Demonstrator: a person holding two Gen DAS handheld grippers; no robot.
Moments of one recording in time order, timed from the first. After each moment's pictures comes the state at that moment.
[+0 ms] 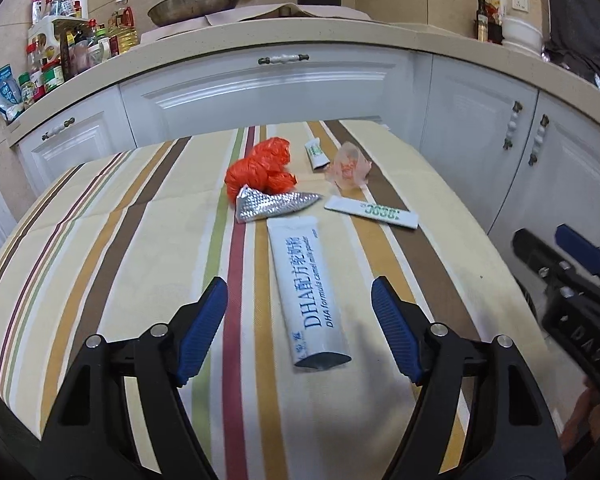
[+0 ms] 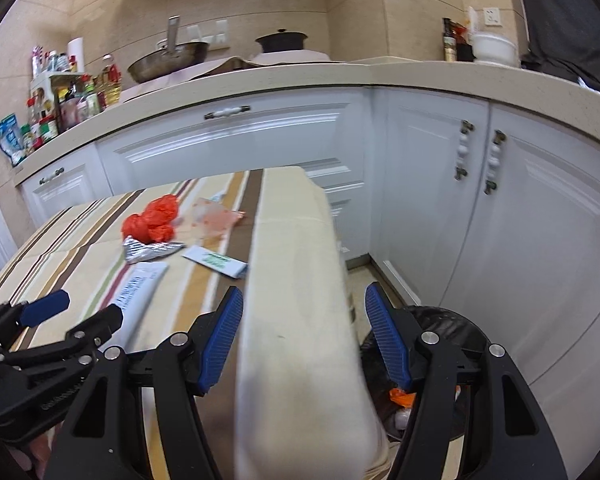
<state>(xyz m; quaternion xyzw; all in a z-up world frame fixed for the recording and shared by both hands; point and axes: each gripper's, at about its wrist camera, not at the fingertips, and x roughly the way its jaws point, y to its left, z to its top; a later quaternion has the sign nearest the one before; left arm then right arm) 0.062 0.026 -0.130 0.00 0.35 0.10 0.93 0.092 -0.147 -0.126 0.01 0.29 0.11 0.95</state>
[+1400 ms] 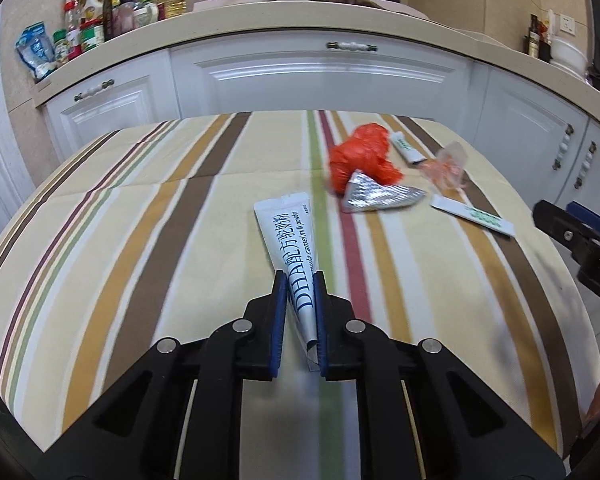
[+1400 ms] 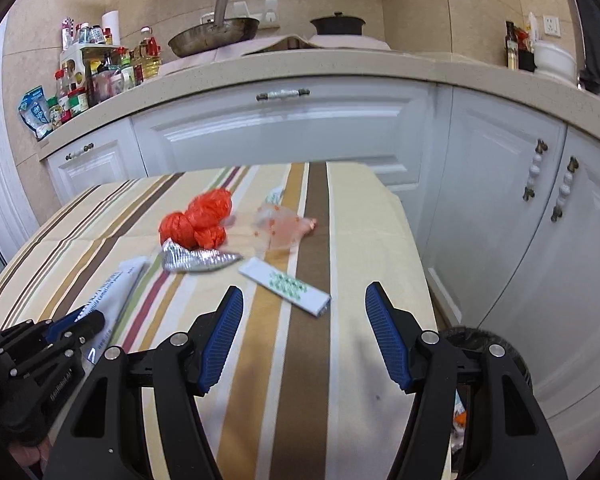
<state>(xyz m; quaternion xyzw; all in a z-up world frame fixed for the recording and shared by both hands) 0.063 0.116 -0.146 -0.05 0.36 0.15 0.92 0.131 -0.075 -0.122 -0.02 0.31 0.18 0.93</state>
